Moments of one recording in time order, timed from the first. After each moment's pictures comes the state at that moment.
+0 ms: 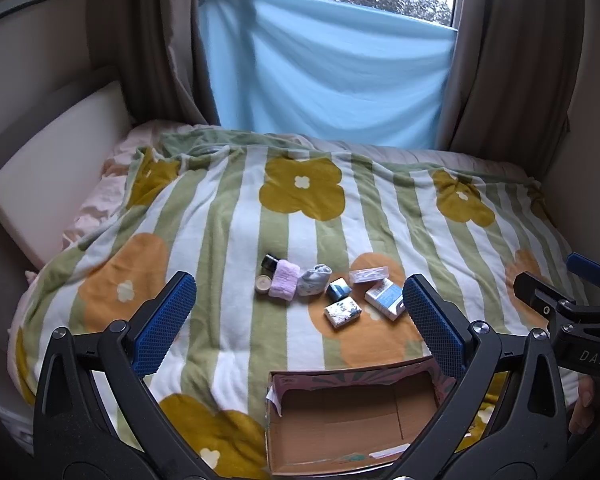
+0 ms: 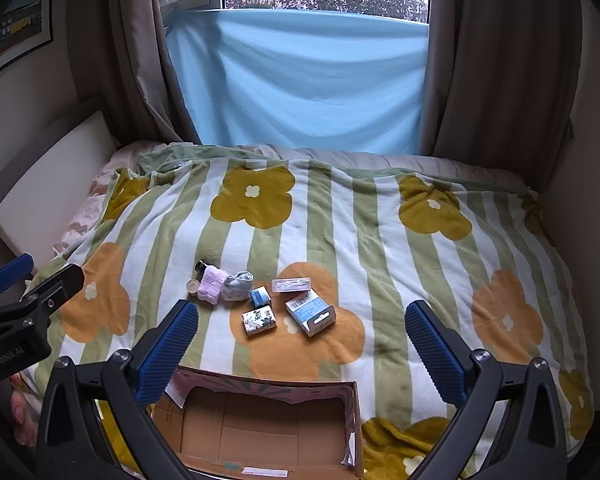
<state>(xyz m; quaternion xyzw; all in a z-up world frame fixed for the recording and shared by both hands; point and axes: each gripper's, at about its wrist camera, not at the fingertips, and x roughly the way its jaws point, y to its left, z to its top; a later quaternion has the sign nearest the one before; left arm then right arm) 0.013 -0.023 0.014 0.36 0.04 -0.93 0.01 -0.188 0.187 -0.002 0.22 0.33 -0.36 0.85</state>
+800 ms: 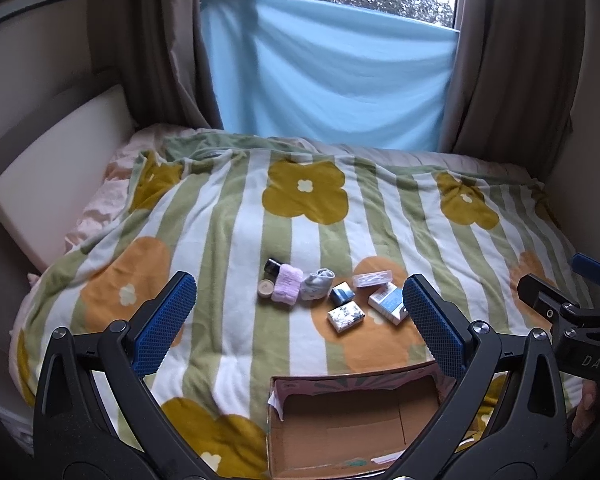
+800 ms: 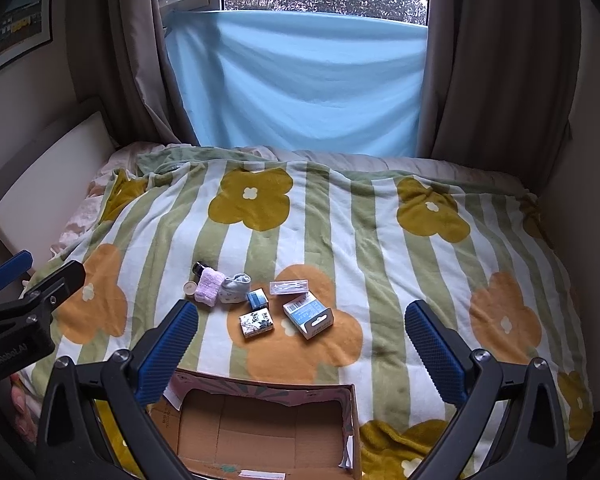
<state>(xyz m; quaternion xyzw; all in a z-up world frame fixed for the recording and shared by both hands) 0.007 -0.020 0.014 0.36 0.03 -0.93 0.02 -0.187 0.187 -0.005 0.21 0.33 -0.34 0.86</state>
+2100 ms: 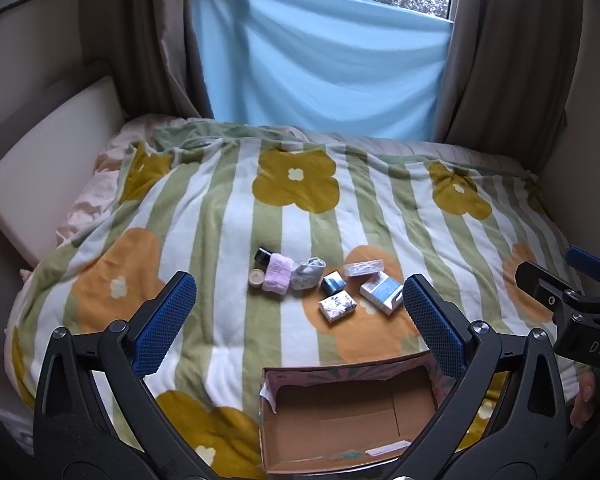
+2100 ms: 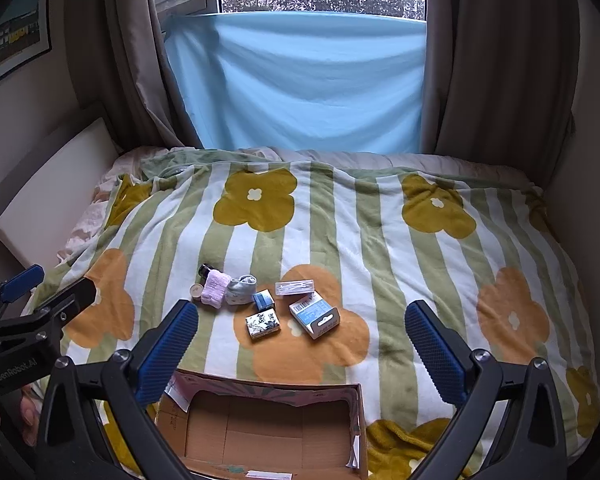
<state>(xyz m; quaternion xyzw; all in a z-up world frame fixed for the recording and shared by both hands) 0.015 -0.015 0.001 0.37 0.05 -0.93 0.04 -0.183 0.187 -0.011 0.21 0.33 -0.31 0.87</state>
